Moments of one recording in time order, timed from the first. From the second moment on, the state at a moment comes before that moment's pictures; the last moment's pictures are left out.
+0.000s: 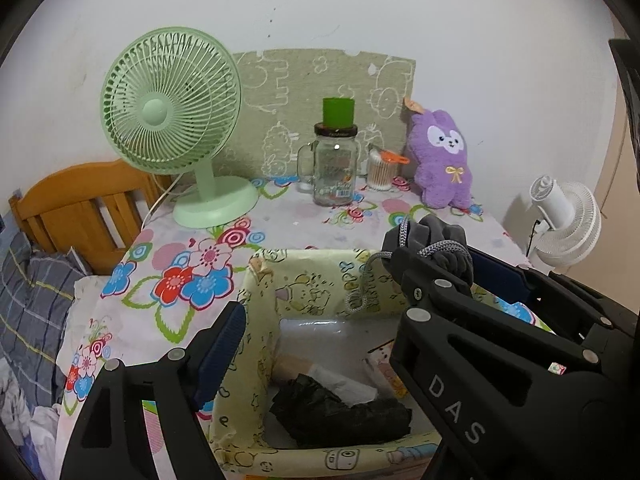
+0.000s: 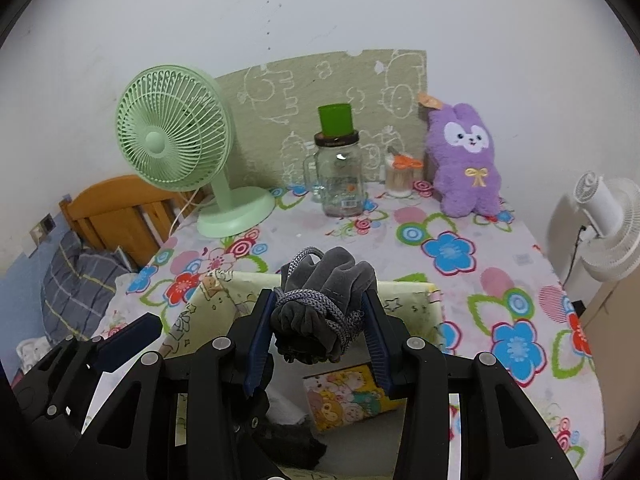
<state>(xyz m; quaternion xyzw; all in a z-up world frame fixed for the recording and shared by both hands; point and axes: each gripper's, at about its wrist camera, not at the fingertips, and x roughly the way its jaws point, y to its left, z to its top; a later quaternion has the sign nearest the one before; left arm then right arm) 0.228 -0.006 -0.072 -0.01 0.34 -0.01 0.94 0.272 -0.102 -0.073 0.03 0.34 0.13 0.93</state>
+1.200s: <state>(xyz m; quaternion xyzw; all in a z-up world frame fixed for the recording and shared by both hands) 0.161 -0.018 -0.030 0.00 0.30 -0.01 0.95 0.197 -0.114 -0.025 0.03 0.30 0.10 0.95</state>
